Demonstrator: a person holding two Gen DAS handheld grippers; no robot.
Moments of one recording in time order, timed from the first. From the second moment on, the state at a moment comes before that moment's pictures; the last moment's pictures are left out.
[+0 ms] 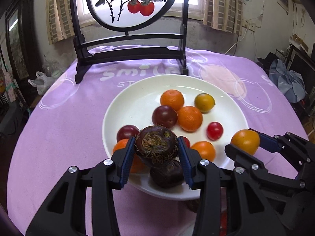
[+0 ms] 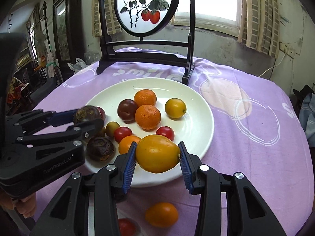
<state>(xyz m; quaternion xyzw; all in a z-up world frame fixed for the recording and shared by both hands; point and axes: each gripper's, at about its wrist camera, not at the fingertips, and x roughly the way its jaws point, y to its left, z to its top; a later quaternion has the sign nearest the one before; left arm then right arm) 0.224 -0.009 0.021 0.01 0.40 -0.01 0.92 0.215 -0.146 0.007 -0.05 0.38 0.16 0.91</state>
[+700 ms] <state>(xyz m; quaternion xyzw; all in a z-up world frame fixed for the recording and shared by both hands) 0.237 -0.014 0.033 -0.01 0.38 0.00 0.93 0.222 -0.156 0.011 -0.04 0.37 0.15 0.91</state>
